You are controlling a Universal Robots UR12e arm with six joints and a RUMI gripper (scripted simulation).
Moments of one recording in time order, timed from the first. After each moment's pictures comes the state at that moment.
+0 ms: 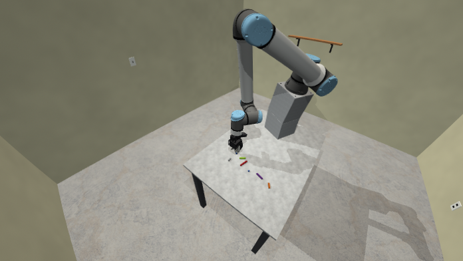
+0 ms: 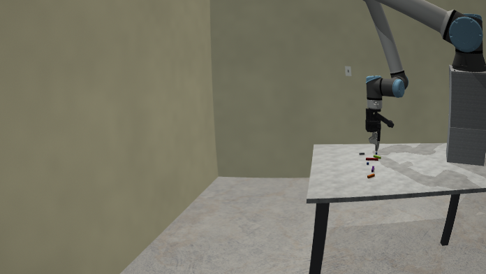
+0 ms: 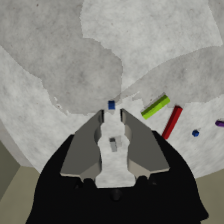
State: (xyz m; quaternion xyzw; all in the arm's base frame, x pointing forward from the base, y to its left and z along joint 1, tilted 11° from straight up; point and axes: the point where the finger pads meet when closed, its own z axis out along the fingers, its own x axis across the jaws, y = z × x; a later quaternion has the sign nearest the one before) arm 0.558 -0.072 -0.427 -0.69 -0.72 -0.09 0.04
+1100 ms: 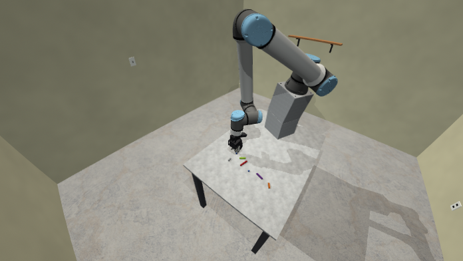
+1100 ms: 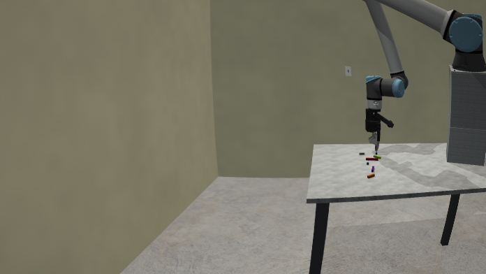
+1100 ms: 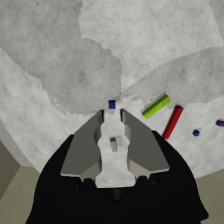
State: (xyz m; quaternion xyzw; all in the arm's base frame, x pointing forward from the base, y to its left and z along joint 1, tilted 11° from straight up) arm 0.560 -0.073 -0.428 -0.69 -0.72 -0.09 0.04
